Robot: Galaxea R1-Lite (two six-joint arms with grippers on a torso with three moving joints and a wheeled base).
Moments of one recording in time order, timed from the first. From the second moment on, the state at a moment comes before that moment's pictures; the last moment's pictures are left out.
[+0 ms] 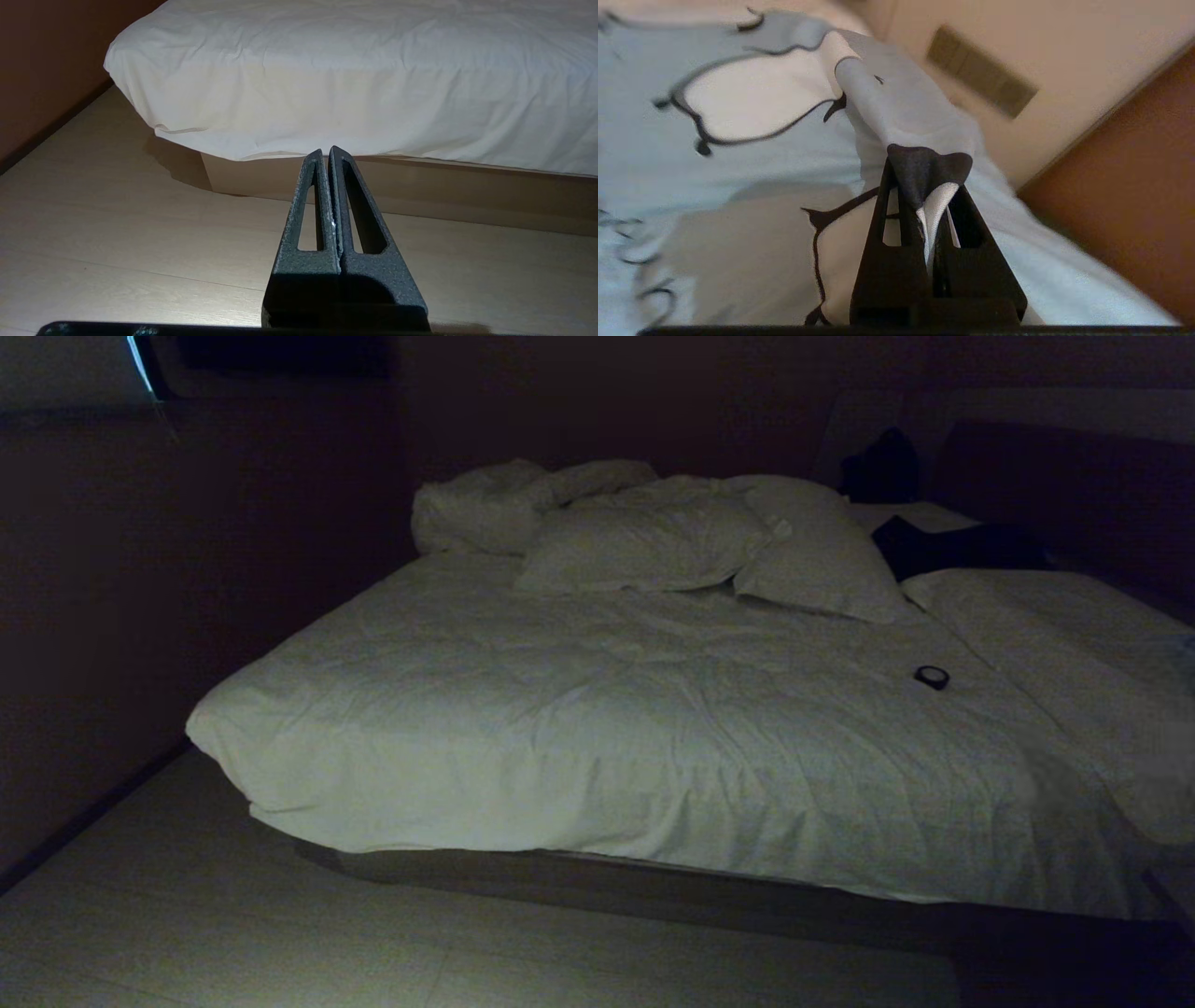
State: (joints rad) left arm 0.00 0.00 0.00 0.00 0.00 -0.01; right arm -0.78 0.96 -1.00 0.17 -0.35 -0.24
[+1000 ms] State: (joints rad) left arm 0.00 0.00 0.00 0.00 0.00 -0.01; right arm -1.37 1.35 -1.36 0.17 0.35 -0.56
